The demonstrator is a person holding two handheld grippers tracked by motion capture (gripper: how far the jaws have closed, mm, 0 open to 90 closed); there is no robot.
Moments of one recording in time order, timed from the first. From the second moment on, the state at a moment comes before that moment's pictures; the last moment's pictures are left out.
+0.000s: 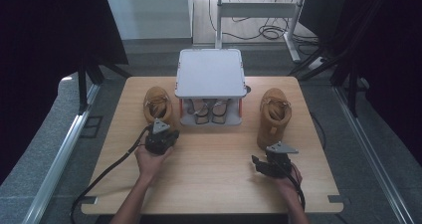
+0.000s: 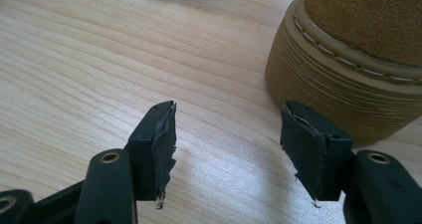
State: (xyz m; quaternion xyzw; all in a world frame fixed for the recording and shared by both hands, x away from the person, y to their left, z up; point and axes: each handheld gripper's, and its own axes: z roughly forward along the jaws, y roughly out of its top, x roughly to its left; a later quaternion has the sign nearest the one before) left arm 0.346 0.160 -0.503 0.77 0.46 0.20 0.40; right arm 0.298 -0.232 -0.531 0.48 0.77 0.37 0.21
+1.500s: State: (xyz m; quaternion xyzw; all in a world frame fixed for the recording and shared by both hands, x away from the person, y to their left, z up) left arm 0.349 0.191 -0.508 0.77 0.46 0.17 0.40; right arm 0.298 -0.235 -0.531 0.49 0.76 0.37 0.21
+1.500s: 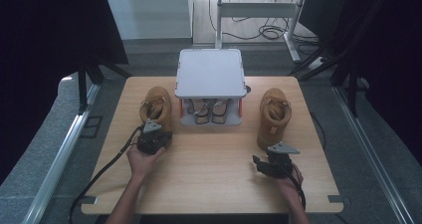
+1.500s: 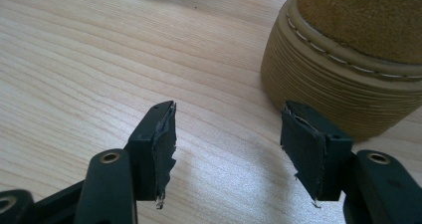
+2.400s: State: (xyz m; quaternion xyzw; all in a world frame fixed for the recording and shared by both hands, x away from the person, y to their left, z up) left arm 0.338 0.247 -0.506 0.75 0.50 0.17 0.40; right arm 0.298 -0.238 -0.530 0.49 0.76 0.37 0.21
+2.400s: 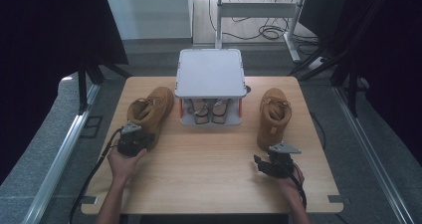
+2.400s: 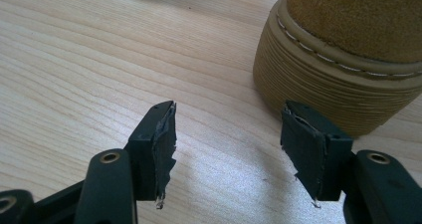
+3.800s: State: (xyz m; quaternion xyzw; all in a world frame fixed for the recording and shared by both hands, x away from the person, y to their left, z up) left arm 0.319 0.248 -0.497 0.75 0.50 0.18 0.40; right arm 0.301 -0.230 -0.521 0.49 0.72 0.40 0.27
